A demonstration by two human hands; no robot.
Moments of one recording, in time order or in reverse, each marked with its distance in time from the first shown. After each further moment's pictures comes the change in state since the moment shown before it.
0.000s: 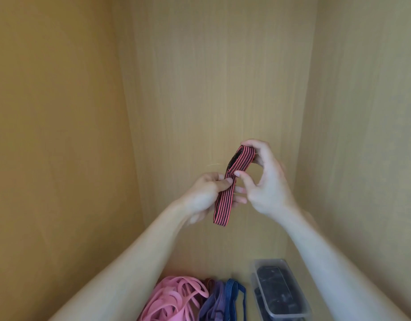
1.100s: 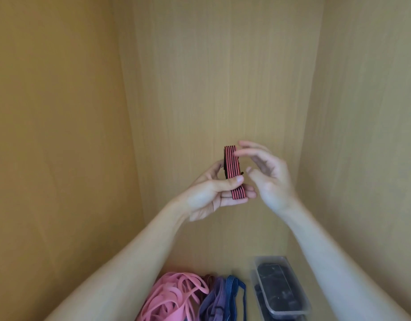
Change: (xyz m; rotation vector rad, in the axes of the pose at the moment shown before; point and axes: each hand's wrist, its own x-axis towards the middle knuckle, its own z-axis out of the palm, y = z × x) left_hand -0.001 -0.003 -0.007 -0.144 -0.189 0.035; right_hand 0.002 0.003 -0.001 0.321 -0.103 0.119
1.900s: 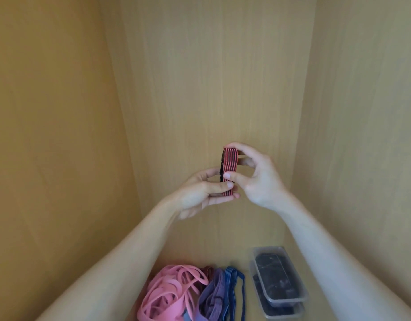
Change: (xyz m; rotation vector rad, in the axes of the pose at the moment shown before) left_hand 0.003 -0.016 -0.022 0.085 0.086 -0.098; right_hand -0.005 0.002 0.007 -0.185 -0.028 0.143
